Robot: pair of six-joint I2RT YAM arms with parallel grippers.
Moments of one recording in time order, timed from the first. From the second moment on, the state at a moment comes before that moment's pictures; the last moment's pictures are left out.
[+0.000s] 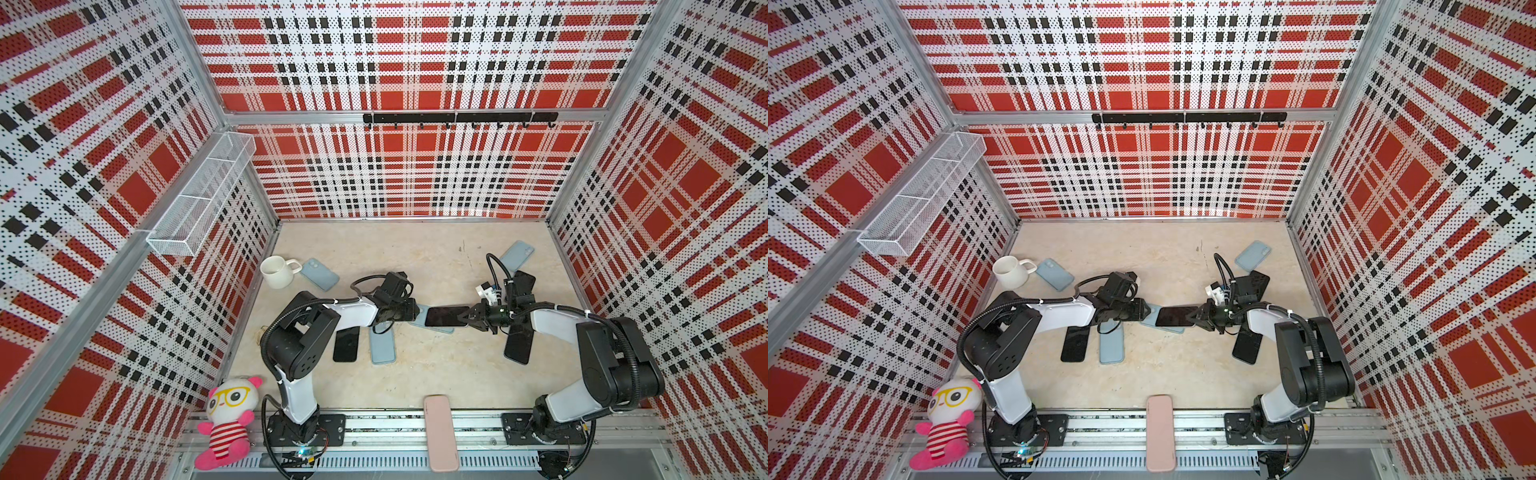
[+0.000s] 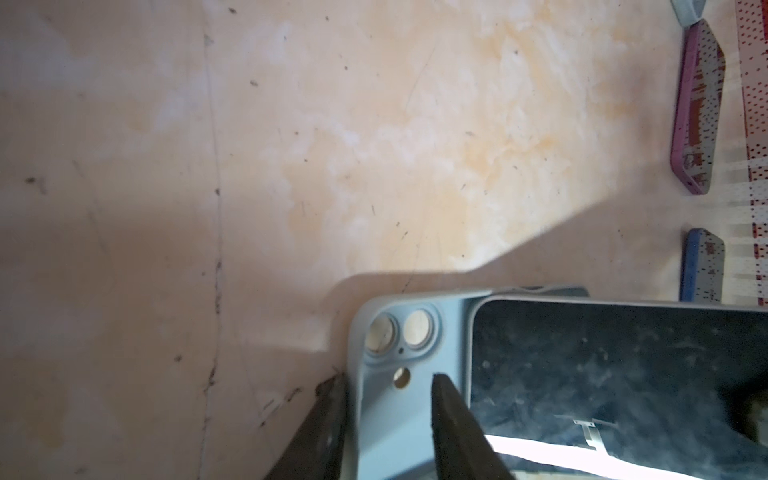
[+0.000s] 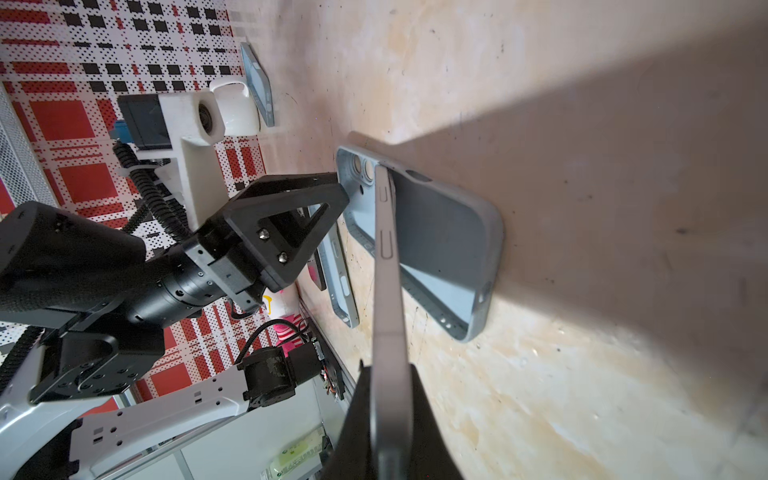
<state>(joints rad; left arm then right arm) -0.64 1.83 0.94 0.00 0.22 -0.60 0.16 1.55 0.65 -0.12 -0.91 0.62</state>
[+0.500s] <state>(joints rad) -0.65 1.81 0.91 0.04 0.21 -0.63 0.22 1.63 0.64 0.06 -0.93 0.68</state>
